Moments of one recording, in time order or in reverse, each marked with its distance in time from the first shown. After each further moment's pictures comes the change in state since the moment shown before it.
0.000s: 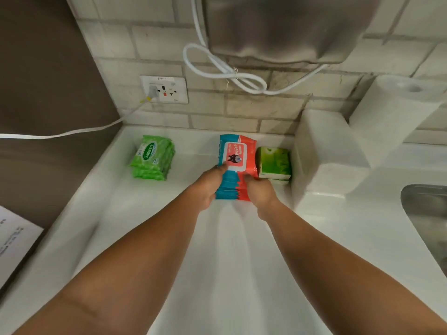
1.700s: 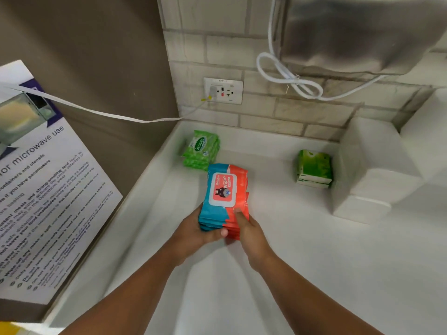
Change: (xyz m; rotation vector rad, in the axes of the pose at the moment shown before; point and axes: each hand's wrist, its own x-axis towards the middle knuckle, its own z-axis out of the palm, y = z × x) left_hand -0.145 -0.117 -0.126 0.169 0.003 0.323; right_hand -0.111 0.079 0.096 0.038 -0.340 -0.051
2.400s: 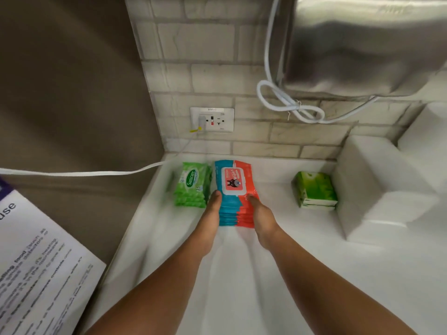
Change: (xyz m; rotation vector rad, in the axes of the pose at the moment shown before) left_hand 0.155 0.030 -0.006 -0.261 0.084 -0.055; right_hand 0.124 -0.065 -0.010 0.133 0.208 -0.004
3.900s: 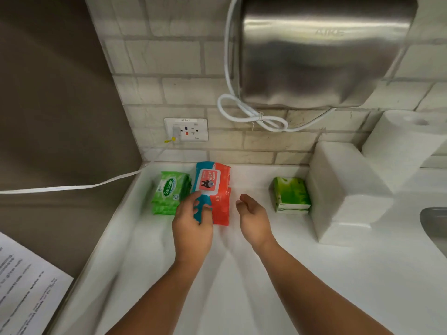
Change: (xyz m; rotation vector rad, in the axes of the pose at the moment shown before) left_hand -0.049 0.026 0.048 0.390 0.546 0.495; right_hand -0.030 -0.026 -0.040 -0.278 0.168 -0.218
